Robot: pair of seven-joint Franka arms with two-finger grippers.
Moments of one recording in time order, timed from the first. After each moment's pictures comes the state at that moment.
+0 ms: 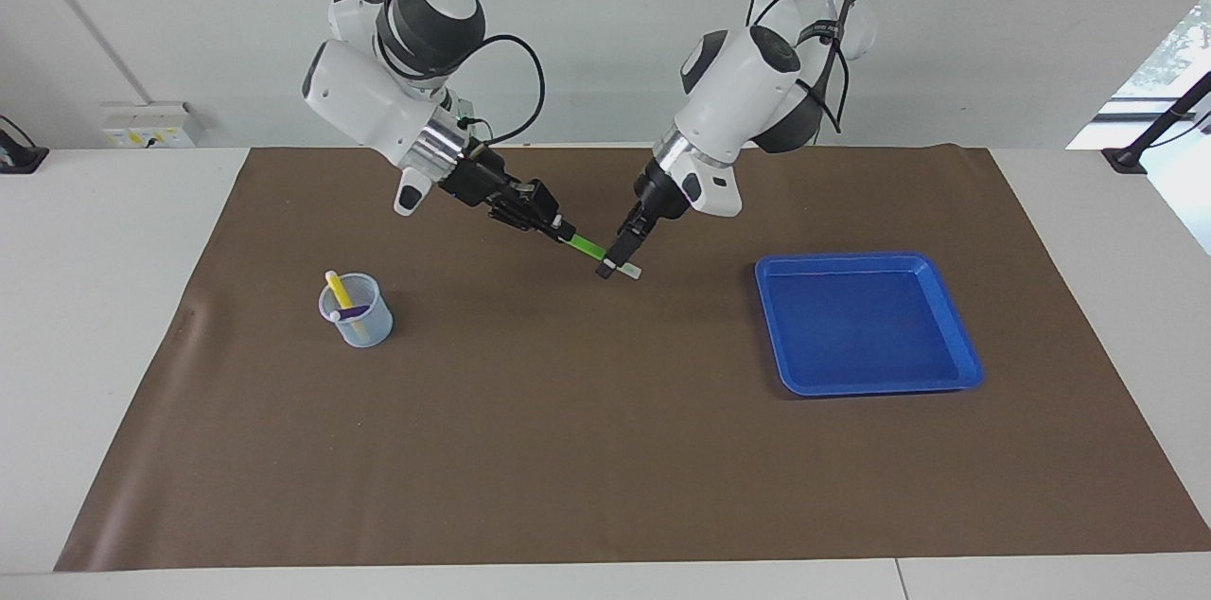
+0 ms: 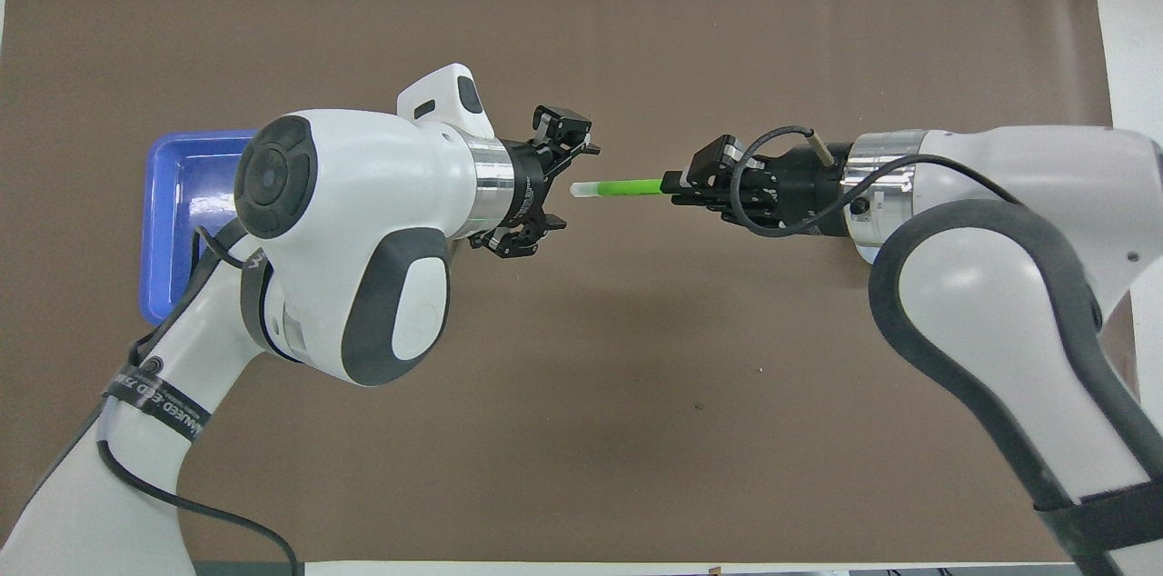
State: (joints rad) left arm -0.60 0.17 0.01 -1.79 -0.48 2.32 -1.23; right arm 0.11 -0.01 0.14 -1.97 0.88 2.16 0.22
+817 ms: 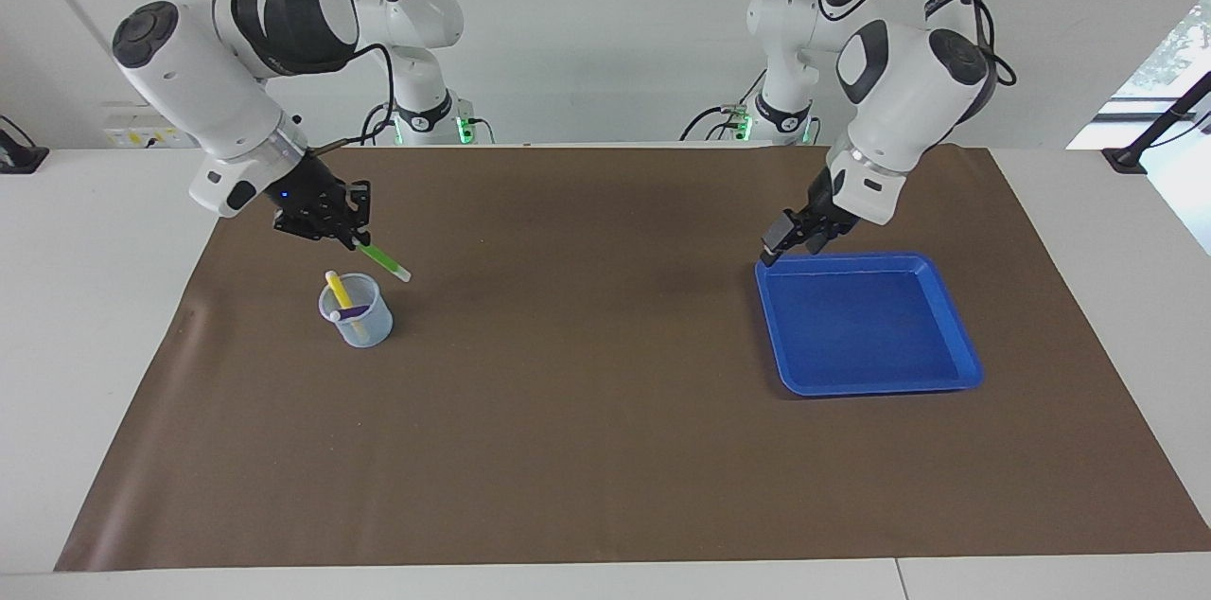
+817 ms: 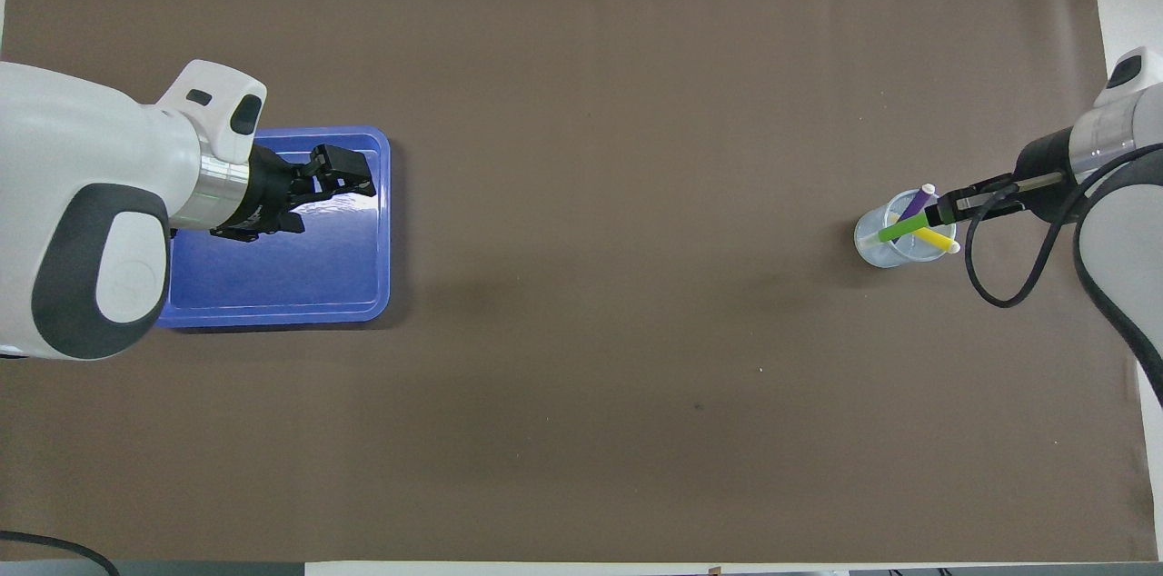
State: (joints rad) left arm -0.25 0.01 0.02 -1.93 -0.25 2.02 -0.40; right arm -0.17 0.01 0.13 -1.84 0.17 1.79 -0.33
